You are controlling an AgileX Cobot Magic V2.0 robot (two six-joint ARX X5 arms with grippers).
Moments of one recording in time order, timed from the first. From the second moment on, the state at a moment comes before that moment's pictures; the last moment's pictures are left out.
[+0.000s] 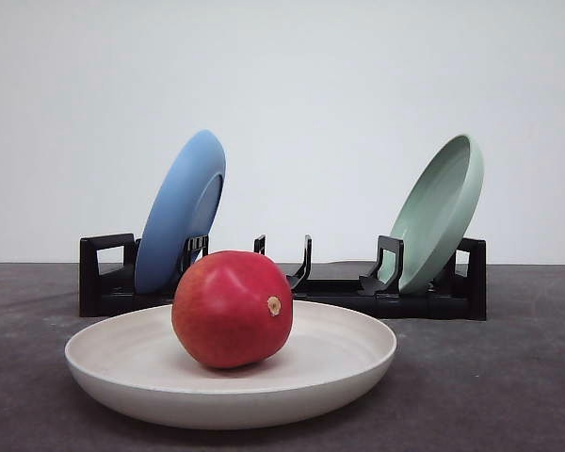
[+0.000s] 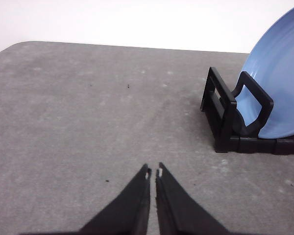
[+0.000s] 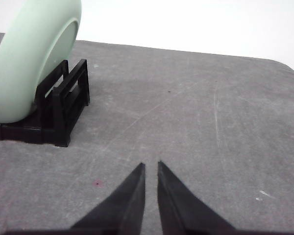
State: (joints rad) left_arx 0.01 0.00 0.02 -0.19 0.03 -0.04; right_arx 0.03 0.00 0.02 -0.17 0.03 -0.04
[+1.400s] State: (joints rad) left_arx 0.01 0.00 0.02 -0.19 0.03 -0.04; right_arx 0.03 0.00 0.02 -0.17 0.03 -0.04
